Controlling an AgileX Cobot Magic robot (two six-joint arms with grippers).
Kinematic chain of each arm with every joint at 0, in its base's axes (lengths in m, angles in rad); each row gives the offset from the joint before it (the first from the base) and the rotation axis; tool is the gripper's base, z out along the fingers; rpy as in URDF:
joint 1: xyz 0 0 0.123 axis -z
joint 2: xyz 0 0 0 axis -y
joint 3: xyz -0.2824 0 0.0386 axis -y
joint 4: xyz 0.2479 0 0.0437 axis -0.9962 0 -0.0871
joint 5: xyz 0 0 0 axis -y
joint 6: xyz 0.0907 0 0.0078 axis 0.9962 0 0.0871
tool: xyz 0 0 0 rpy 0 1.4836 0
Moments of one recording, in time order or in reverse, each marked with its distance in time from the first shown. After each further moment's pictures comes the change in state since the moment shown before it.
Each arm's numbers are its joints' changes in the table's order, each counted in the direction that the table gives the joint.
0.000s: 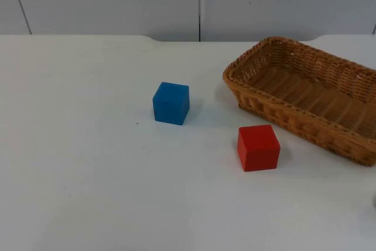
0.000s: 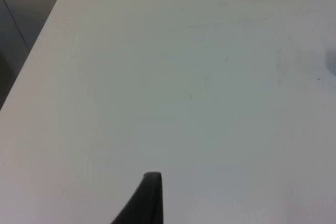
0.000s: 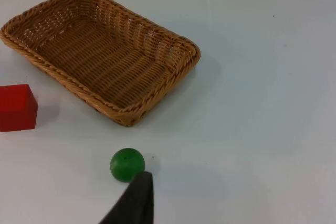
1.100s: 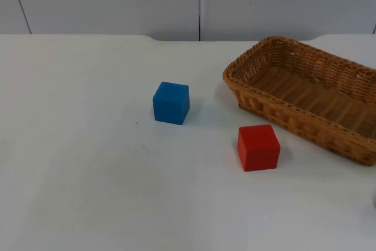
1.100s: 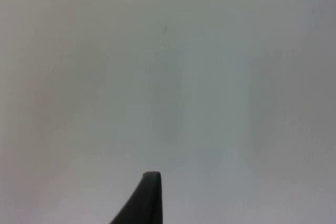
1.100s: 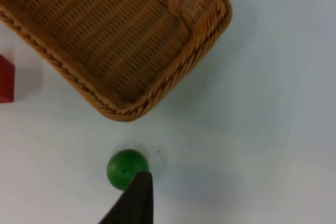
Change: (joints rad) right arm 0.000 -0.935 0.251 -0.020 0.253 -0.033; left arm 0.000 -0.942 0.169 0.089 0.265 0.059
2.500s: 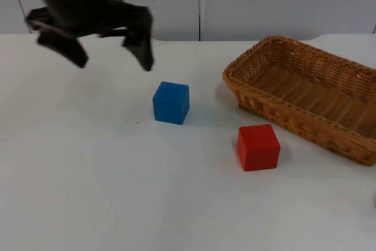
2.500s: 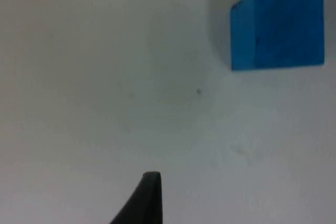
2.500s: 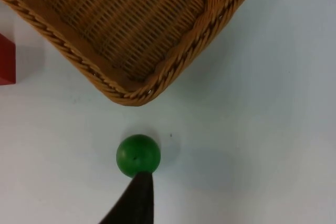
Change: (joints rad) right arm 0.000 -0.076 0.000 -0.033 0.004 0.000; left arm 0.377 -1.032 0.828 0.072 -0.048 -0.003
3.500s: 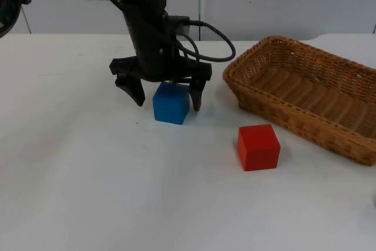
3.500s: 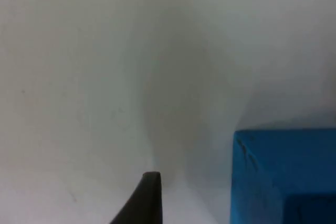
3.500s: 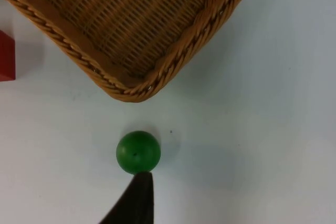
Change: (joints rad) right arm 0.000 0.000 0.000 0.000 -0.009 0.000; left arm 0.095 -0.542 0.553 -0.086 -0.141 -0.196
